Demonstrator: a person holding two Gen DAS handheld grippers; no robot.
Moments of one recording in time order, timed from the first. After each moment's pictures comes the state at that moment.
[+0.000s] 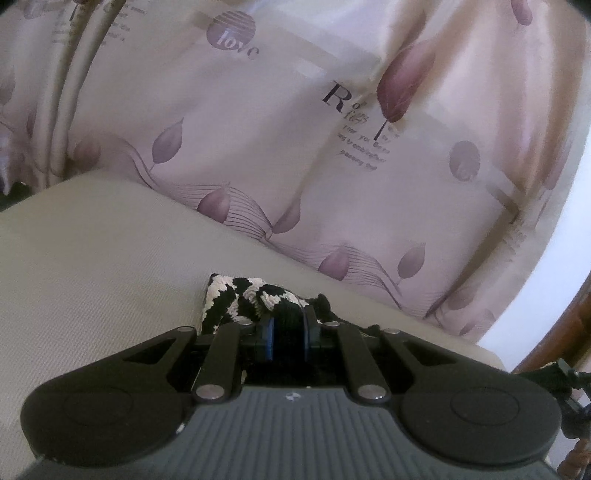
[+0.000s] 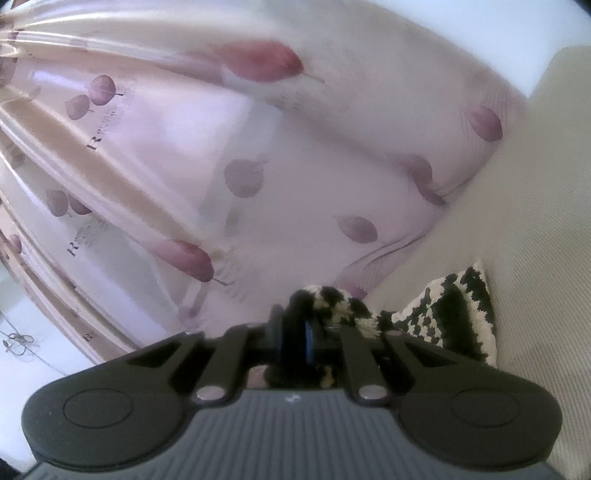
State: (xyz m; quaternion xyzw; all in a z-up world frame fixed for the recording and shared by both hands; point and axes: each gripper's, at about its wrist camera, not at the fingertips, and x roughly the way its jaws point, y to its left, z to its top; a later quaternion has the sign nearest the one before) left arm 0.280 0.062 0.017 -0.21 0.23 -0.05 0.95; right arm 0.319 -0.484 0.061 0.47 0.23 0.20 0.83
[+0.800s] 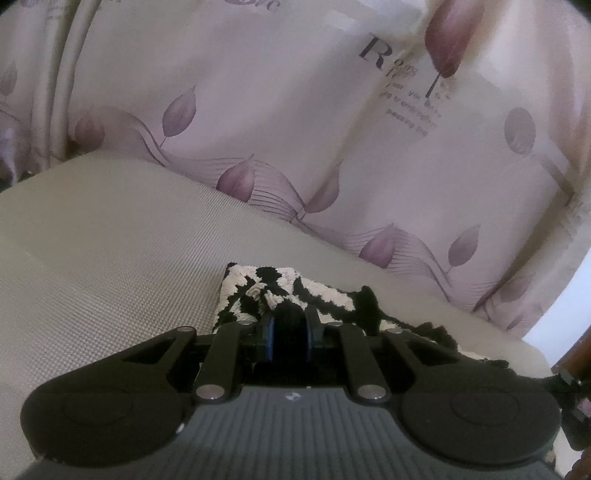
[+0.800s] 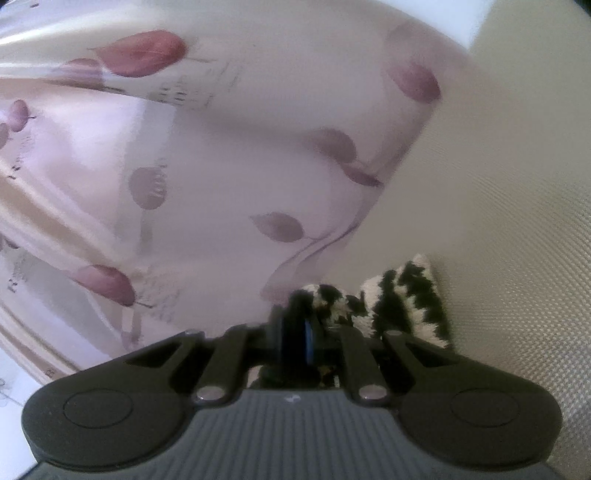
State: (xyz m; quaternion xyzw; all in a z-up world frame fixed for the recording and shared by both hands) left arm 0.345 0.052 -0.024 -0.19 0.27 0.00 0.94; right arm 0.380 -0.491 -0.013 0.51 0.28 0.12 0.80
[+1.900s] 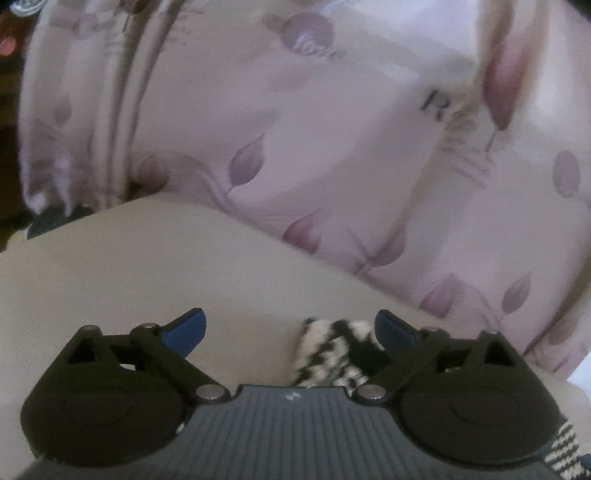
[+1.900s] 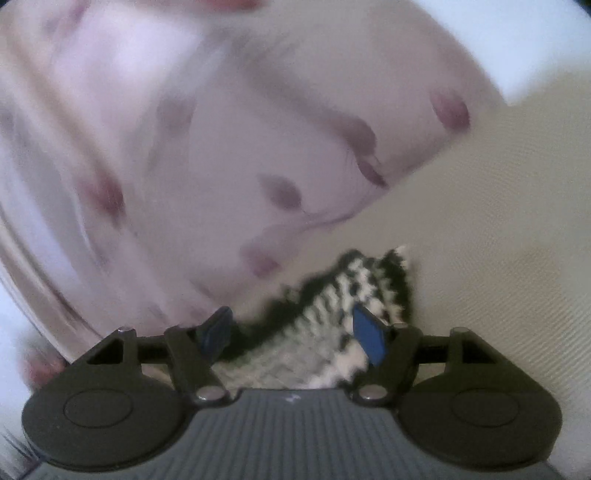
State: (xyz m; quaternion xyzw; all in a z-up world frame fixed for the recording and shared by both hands) left arm 0.336 0.090 -0.030 -0.18 0.21 0.09 0.96; right arm 0.344 -0.462 0.002 0.30 0.30 0.15 0.89
